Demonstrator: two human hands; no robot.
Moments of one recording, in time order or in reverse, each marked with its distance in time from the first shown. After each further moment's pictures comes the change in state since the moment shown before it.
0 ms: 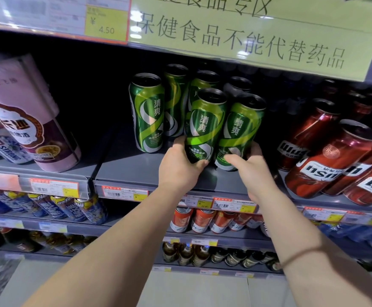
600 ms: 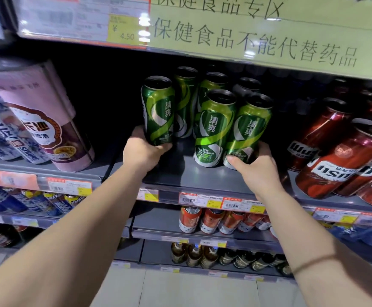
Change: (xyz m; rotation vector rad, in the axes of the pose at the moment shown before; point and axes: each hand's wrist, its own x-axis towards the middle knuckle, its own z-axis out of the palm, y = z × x) left_hand 0.042 -0.043 -0.072 -0.042 0.159 -0.216; right_hand 0.006 0.012 0.006 -0.208 0.135 -0.148
